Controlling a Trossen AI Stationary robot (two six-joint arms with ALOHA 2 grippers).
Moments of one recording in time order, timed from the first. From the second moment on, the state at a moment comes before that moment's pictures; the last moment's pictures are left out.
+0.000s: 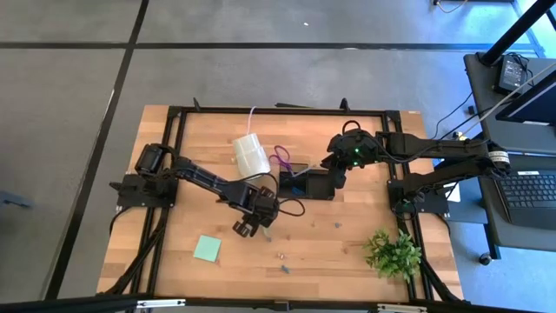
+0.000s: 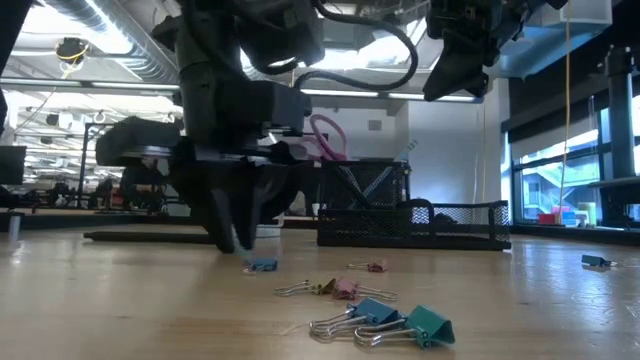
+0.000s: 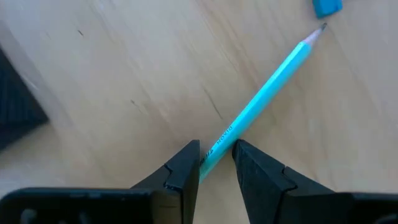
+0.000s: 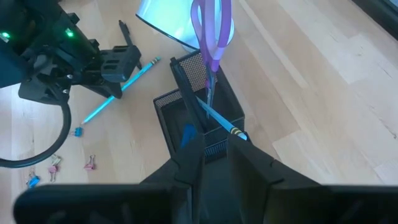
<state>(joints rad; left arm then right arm) -0.22 1.93 1.16 -0.61 -0.01 0.35 -0.13 1.15 0.95 -0.57 0.02 0.34</state>
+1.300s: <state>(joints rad) -0.24 1.93 1.16 -0.66 -0.02 0.15 -0.13 1.15 0.95 -0.57 0.02 0.34</state>
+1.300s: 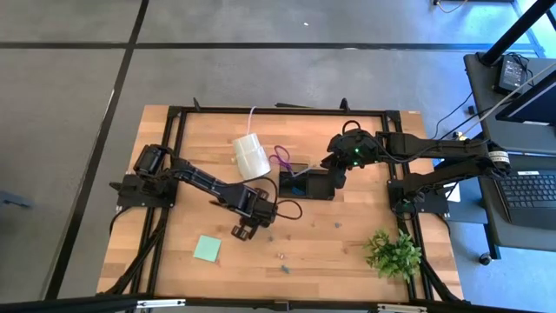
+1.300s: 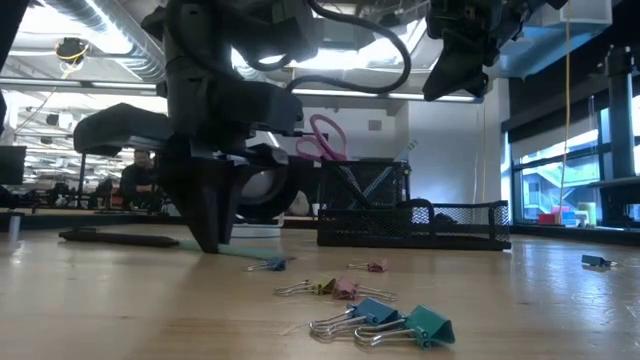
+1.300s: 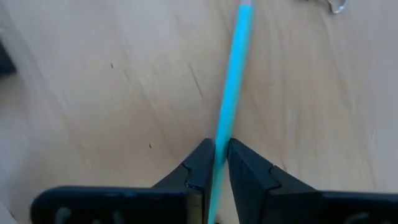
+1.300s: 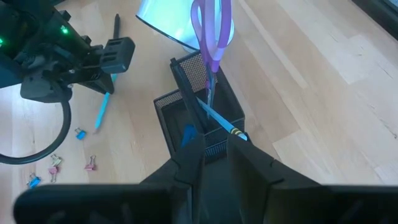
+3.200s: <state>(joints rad) -0.21 1.86 1.74 -0.95 -0.61 0.76 -0.17 1.15 0.95 -0.41 -0.07 0.70</state>
